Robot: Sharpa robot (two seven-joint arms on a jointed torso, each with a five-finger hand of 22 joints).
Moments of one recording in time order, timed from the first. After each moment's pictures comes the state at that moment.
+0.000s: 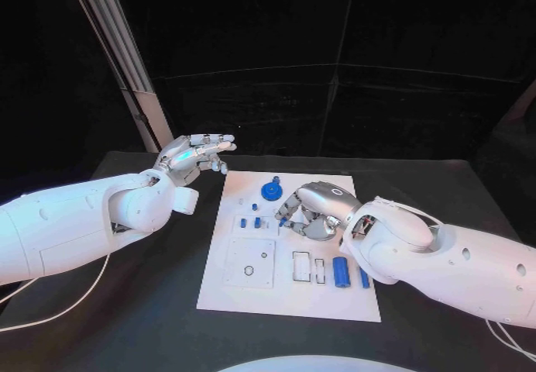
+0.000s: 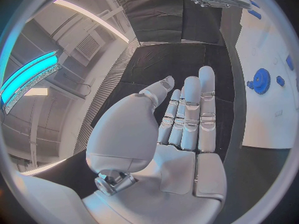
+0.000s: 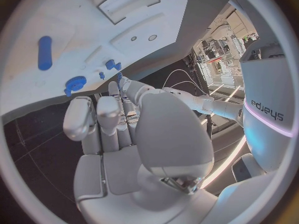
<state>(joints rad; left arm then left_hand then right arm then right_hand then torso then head) 1.31 -0.83 -0.21 1.39 0.18 -0.08 0.49 1.32 -0.07 0.35 -0.09 0.15 0.95 0.20 0.16 0.07 0.96 0.13 0.35 0.08 1.16 0.04 1.02 0.41 0.17 1.14 0.14 0.68 0.60 0.98 -0.79 0.10 1.72 -1.66 -0.34 -0.11 1.47 -0.11 0.52 0.04 0.09 1.14 0.14 0.07 0.08 1.24 0.07 0.07 0.07 1.46 -0.01 1.09 0.89 0.10 1.31 0.10 1.34 1.19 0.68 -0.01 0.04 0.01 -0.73</state>
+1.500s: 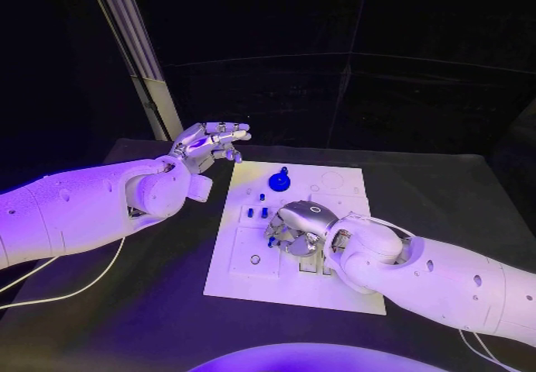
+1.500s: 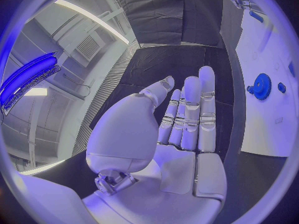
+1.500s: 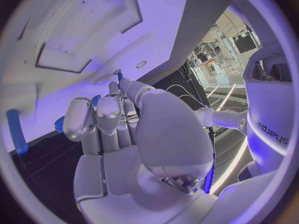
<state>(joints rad) 1.31 -0.81 -0.21 1.39 0.18 -0.08 0.48 1.32 -0.07 0.35 -0.09 0.15 0.95 0.20 0.16 0.07 0.96 0.13 0.35 0.08 1.16 0.04 1.02 0.41 0.17 1.14 0.14 0.68 0.60 0.91 -0.65 0.09 1.63 -1.71 -0.25 -0.13 1.47 -0.11 0.52 0.04 0.08 1.14 0.14 0.07 0.08 1.24 0.07 0.07 0.07 1.46 -0.01 1.10 0.89 0.10 1.32 0.10 1.34 1.19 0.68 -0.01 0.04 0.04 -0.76</state>
